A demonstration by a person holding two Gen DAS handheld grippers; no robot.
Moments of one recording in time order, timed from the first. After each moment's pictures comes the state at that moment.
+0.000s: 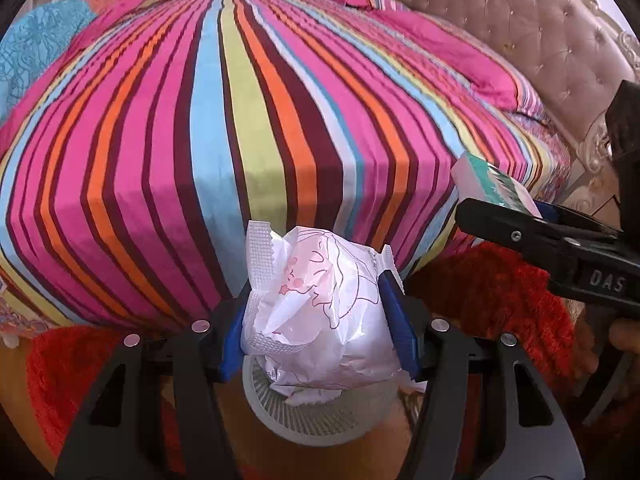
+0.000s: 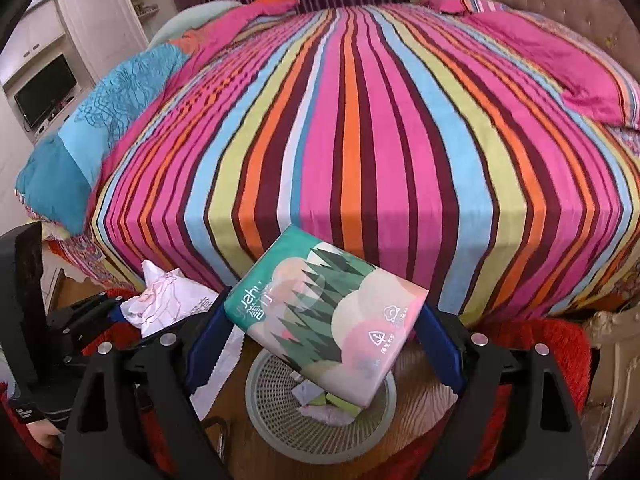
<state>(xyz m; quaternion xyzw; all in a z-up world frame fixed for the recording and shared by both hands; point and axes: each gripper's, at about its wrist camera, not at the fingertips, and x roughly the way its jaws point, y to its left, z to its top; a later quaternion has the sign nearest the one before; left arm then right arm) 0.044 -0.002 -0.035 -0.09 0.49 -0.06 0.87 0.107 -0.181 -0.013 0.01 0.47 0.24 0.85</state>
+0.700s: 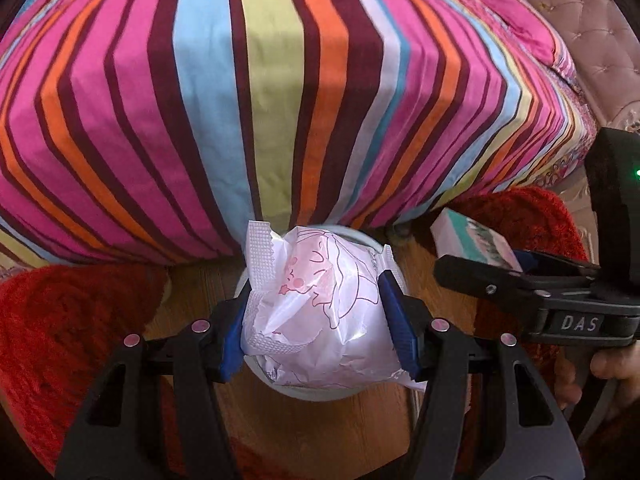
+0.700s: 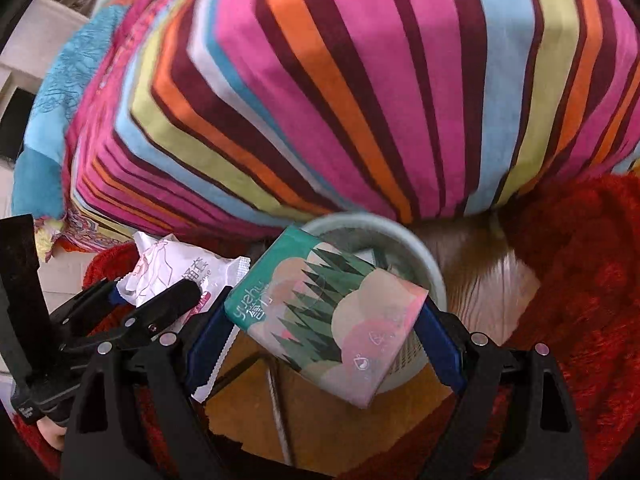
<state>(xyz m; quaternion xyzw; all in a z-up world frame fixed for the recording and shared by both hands) 0.051 -0.004 -0.102 -0.11 0.60 -0.06 0.79 0.106 -0.188 -0.109 0.09 0.65 0.22 0.72</state>
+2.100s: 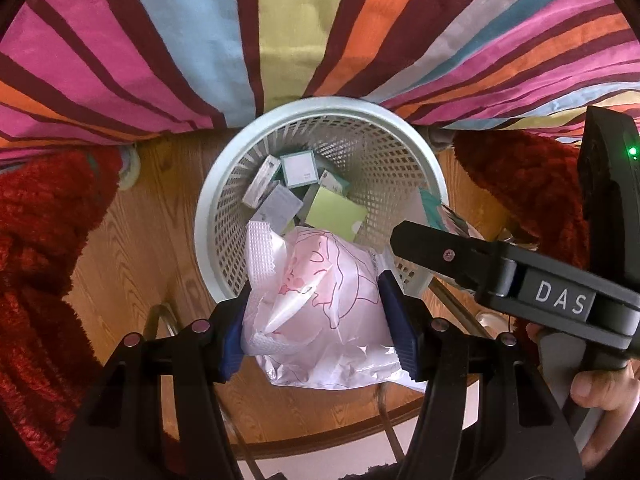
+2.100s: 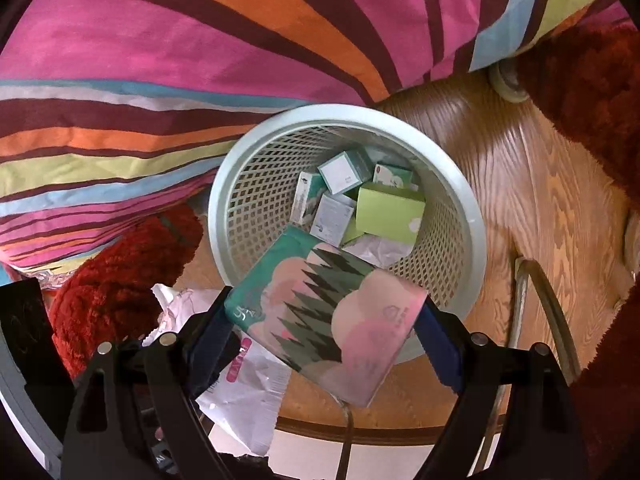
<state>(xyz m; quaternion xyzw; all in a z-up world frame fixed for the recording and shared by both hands) 0.072 -0.010 -0.224 -0.17 0.77 -0.03 0.61 0.124 -0.172 -0.235 0.15 0.81 0.12 0.56</state>
